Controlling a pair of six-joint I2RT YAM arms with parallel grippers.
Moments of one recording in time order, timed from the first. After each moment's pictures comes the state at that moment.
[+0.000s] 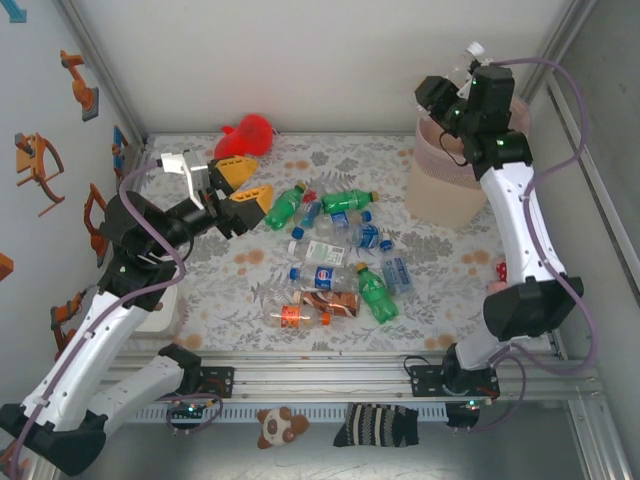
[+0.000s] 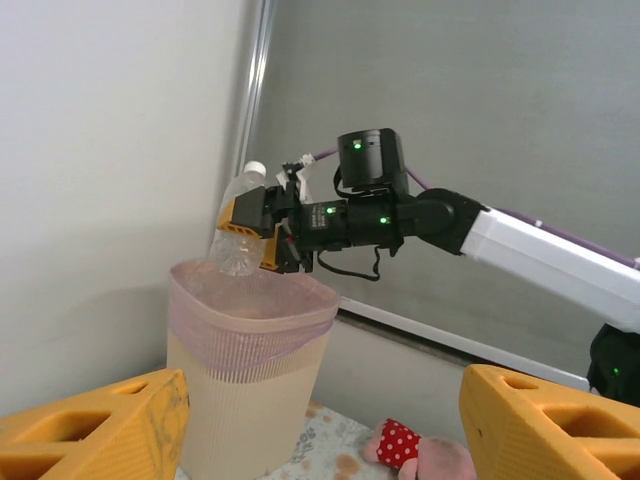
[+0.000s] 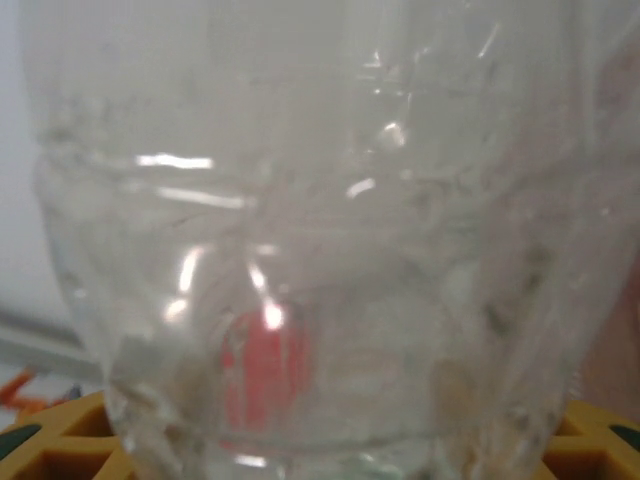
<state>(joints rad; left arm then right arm) -0.52 0.87 1.03 0.10 0.60 -0.33 0.13 1.63 1.83 -0.52 -0.15 0.78</state>
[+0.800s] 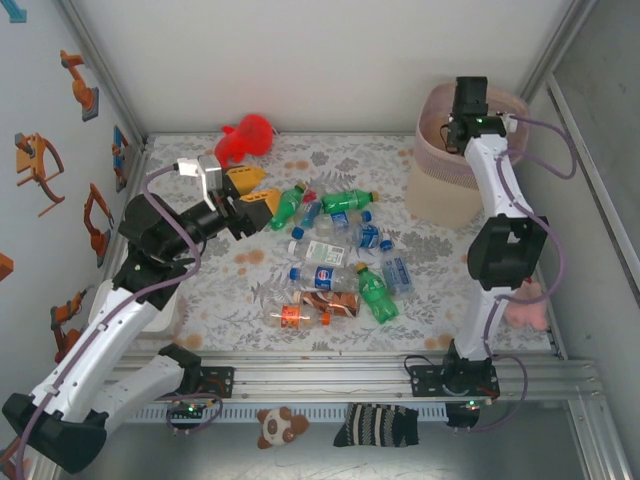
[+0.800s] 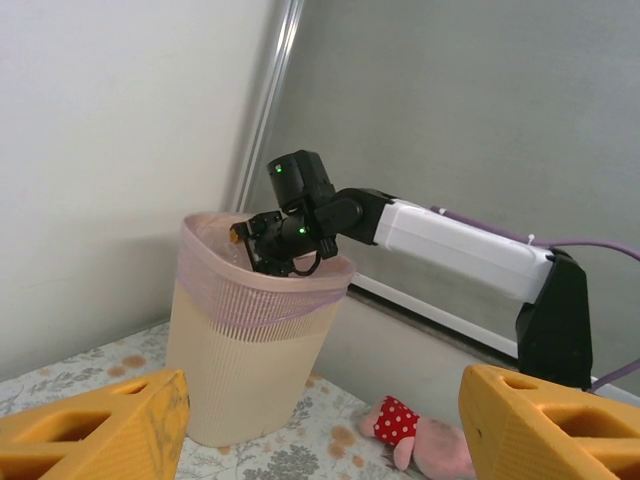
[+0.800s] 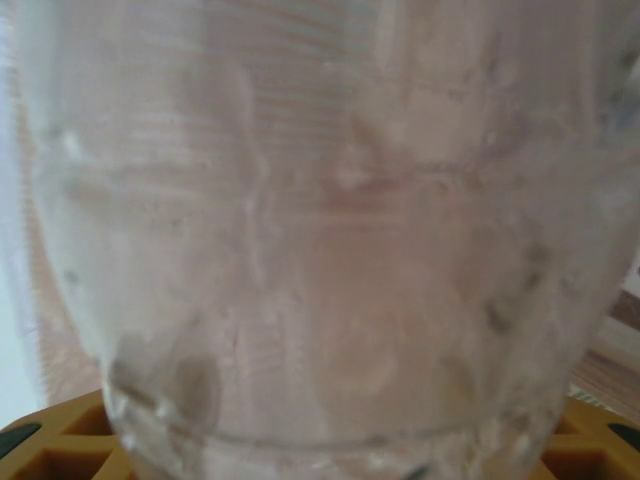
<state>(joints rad) -0.52 0.89 0.94 0.15 0.57 -0.38 0.05 2.02 2.03 -0.67 0.30 1.61</state>
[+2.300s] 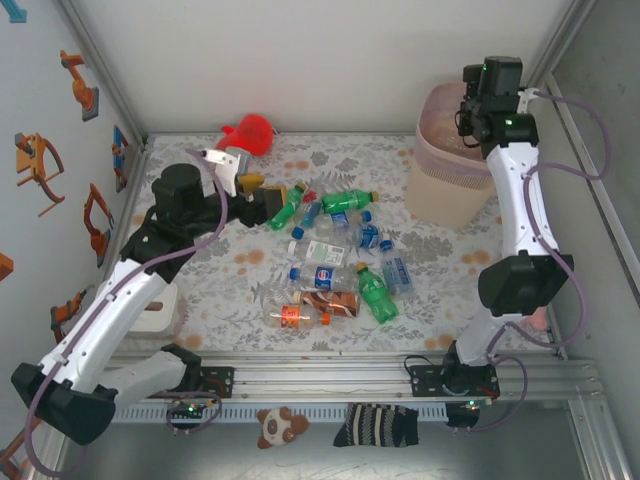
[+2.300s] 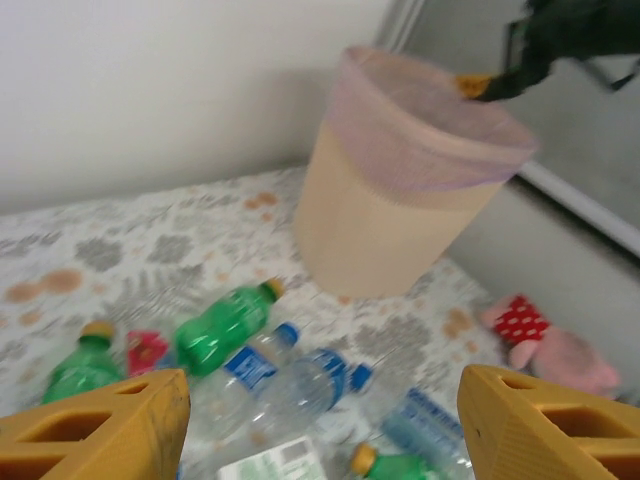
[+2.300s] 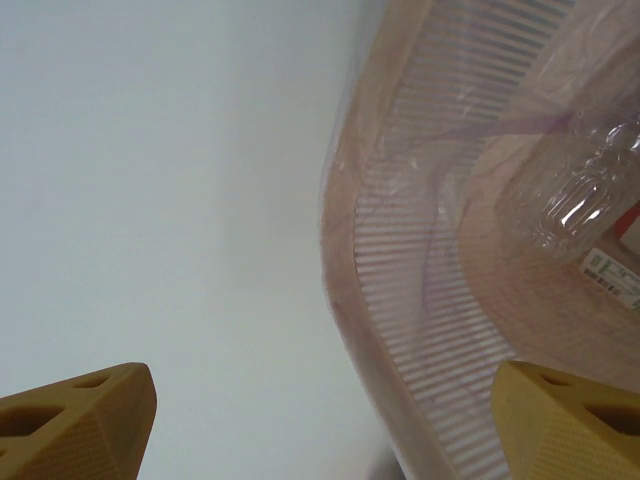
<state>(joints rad) -0.52 1.07 1.13 -0.35 0.34 -0.22 0.05 1.76 2.01 -0.69 0.11 1.40</state>
